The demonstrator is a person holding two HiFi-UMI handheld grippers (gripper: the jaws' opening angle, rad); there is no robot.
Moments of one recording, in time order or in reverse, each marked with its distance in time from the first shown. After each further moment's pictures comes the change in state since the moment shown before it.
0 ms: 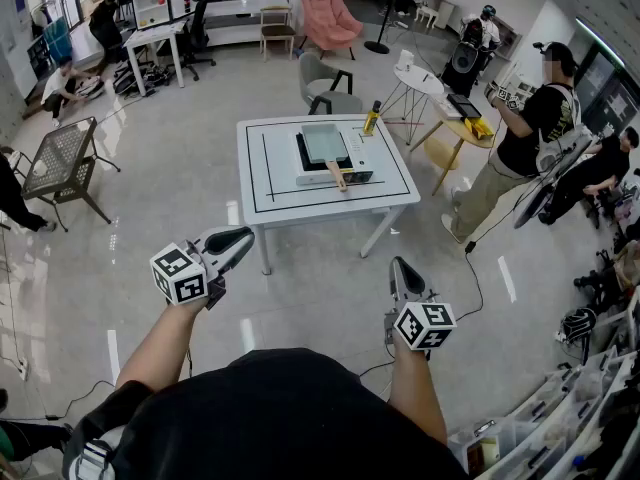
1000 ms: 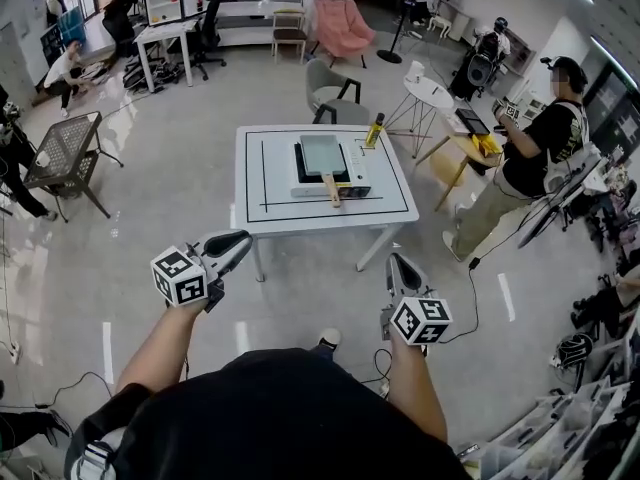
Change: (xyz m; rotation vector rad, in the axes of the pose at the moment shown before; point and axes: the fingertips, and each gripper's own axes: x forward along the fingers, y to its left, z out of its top) left arm 0.044 0.019 -0.006 -0.025 0.005 0.086; right arm 0.053 -0.048 0.020 0.001 0.008 0.060
